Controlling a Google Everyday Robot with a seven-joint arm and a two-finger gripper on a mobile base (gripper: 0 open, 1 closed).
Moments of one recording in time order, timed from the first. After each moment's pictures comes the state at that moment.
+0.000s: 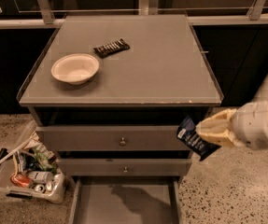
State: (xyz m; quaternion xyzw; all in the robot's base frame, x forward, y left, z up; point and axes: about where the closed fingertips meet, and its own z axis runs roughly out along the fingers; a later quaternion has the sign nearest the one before) arm 0.437 -0.192 0.827 -0.52 0.74 0.16 0.39
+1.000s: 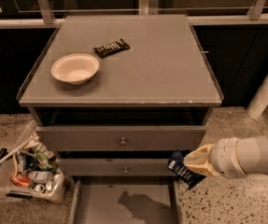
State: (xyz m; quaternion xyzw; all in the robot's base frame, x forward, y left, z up) arm 0.420 -0.184 0.697 -0.51 0.78 0.18 0.33
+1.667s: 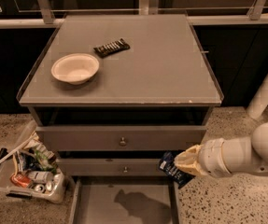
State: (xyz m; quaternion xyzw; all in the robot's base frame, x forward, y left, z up) arm 0.431 -0.161 0.678 -0.51 0.77 0.19 0.33
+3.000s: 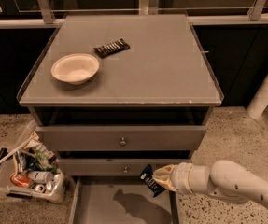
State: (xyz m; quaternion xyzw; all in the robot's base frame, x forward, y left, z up) arm 0.460 -0.109 0.523 -0.48 0.77 0.20 0.38
